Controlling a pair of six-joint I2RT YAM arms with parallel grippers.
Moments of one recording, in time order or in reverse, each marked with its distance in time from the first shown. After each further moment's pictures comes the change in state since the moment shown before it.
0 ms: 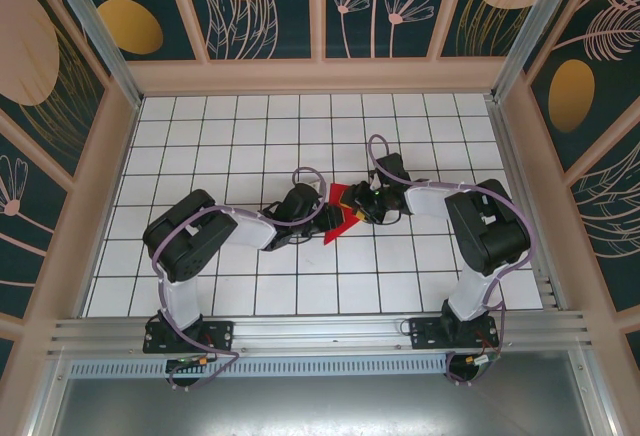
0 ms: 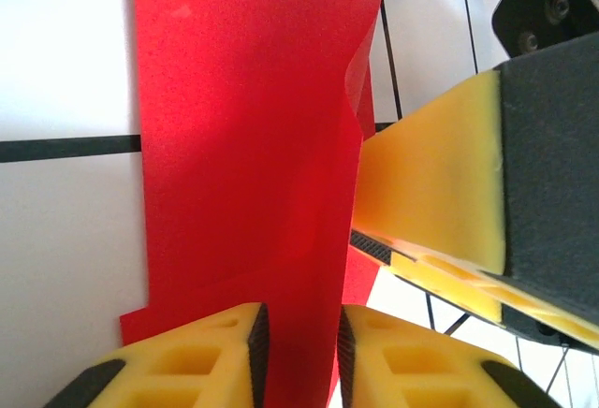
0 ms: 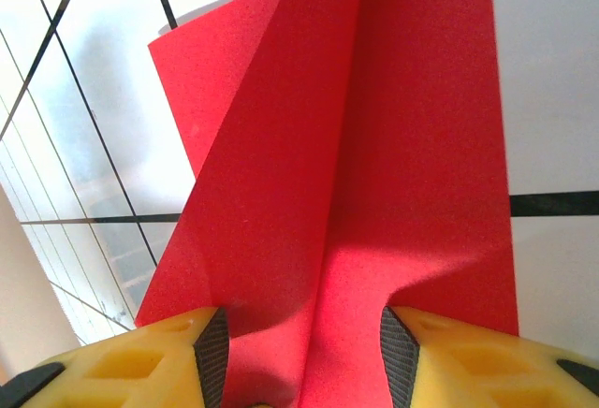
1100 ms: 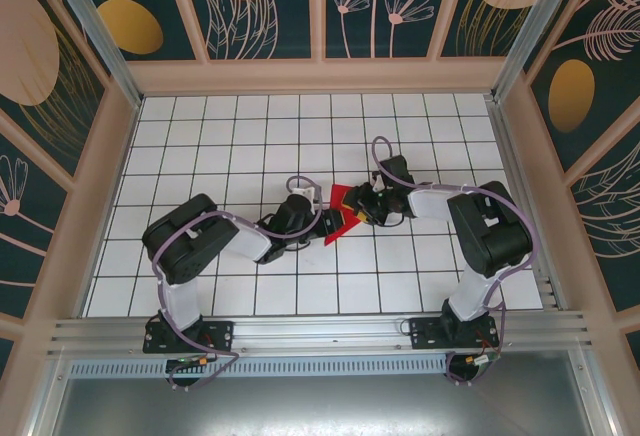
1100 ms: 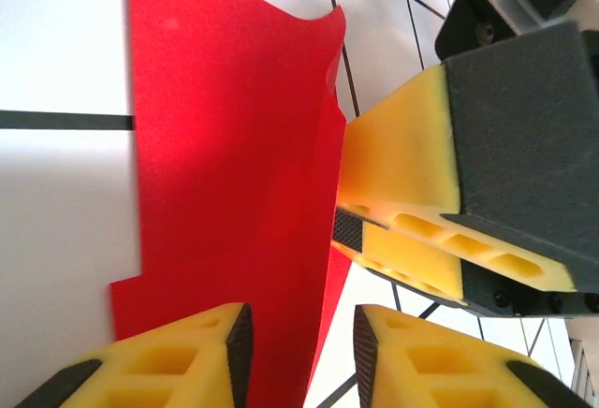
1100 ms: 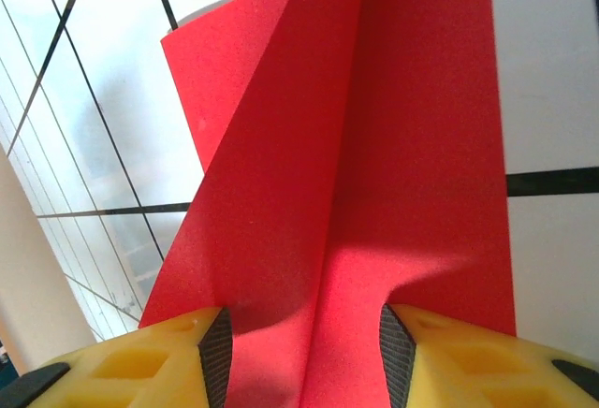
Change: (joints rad) left arm -0.019 -0.029 -0.139 0.244 -0.047 -0.041; right arm -0.016 -0.018 -0.039 0.040 -0.029 0.005
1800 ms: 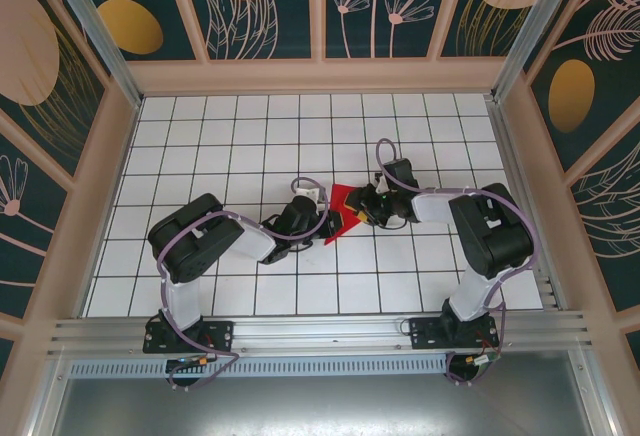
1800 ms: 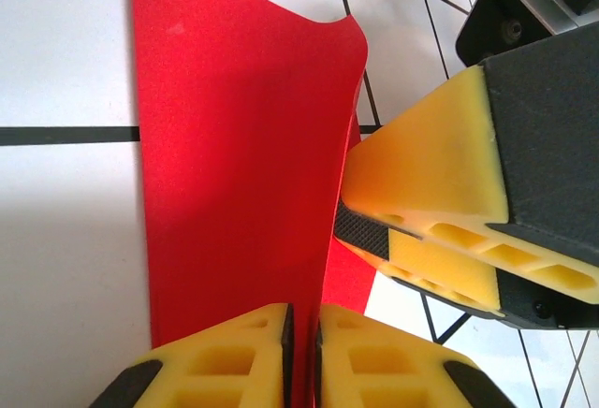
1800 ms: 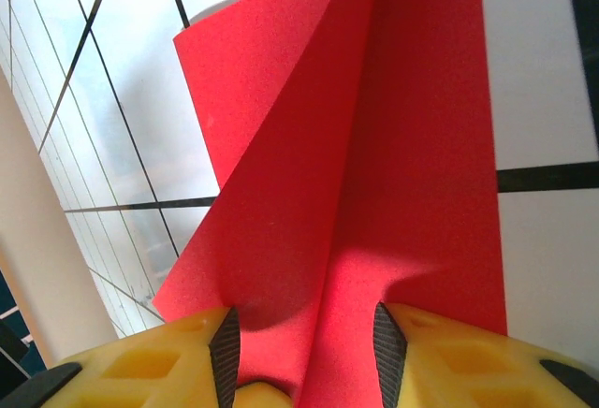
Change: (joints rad) left arm -0.032 0.045 0.038 -0.016 -0.058 0.051; right arm -0.024 -0.017 -0.062 0.106 -0.047 0.023
